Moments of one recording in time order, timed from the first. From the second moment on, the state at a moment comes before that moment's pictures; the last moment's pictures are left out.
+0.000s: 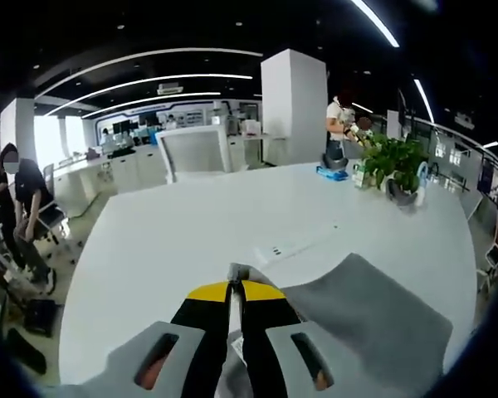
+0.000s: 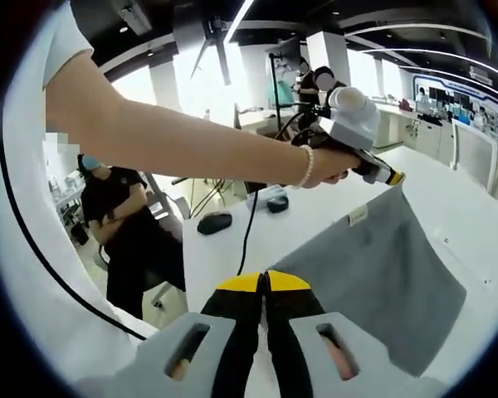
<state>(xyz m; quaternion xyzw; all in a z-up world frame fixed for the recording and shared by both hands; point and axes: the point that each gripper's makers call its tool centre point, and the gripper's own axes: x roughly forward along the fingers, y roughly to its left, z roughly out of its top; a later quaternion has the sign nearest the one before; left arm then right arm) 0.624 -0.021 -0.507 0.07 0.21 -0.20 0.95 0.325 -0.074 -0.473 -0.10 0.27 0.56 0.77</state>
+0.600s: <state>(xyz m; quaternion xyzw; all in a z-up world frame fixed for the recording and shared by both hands) 0.621 0.003 -0.565 0.09 0.25 -0.21 0.94 0.333 -0.044 -0.552 -0.12 0.33 0.58 0.74</state>
